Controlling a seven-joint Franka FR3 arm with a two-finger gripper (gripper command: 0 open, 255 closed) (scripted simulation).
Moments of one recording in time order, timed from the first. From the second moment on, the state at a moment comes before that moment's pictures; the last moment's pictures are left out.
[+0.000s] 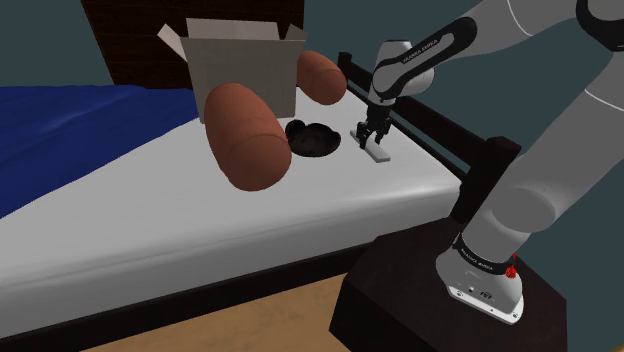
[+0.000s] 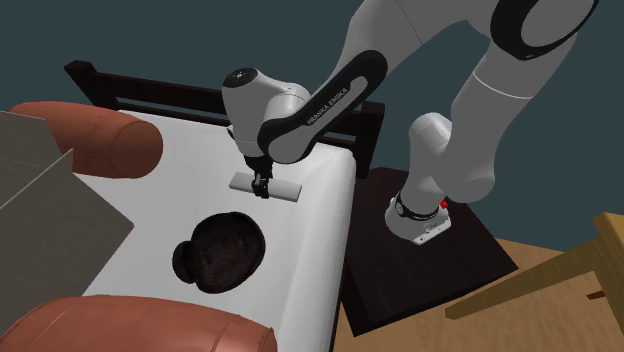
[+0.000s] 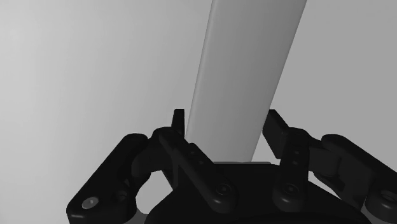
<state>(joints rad) -0.10 -0.14 -0.23 -2.46 -0.02 2.32 0.04</state>
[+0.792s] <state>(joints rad) -0.10 -0.15 -0.23 -2.45 -0.03 2.29 0.04</state>
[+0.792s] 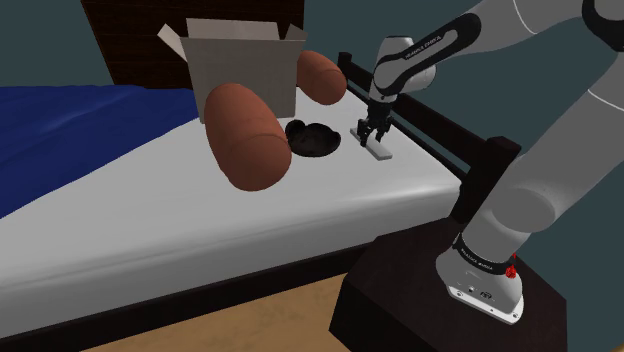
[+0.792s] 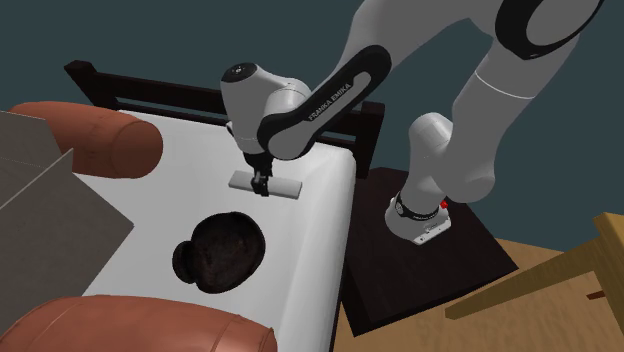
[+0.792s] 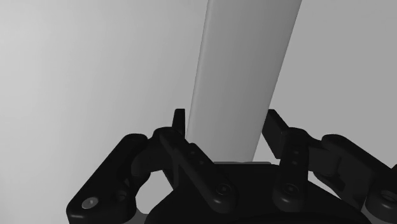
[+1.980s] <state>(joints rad) -0.10 -0.27 -0.21 -2.31 -0.05 2.03 0.07</state>
